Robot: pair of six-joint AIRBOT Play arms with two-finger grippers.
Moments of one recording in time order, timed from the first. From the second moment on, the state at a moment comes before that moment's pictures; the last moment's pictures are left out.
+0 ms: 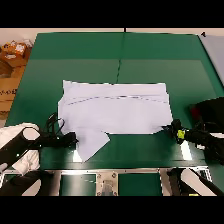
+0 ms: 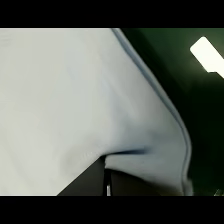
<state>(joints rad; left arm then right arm) -0.11 -0.89 0.27 0.81 -0.86 -1.45 -0.64 -1.05 0.23 -0.63 0.90 1.22</state>
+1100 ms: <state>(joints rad) -0.11 -0.88 0.98 1.12 -1.28 -1.41 -0.57 -0.80 0.63 -0.86 1.26 1.51</state>
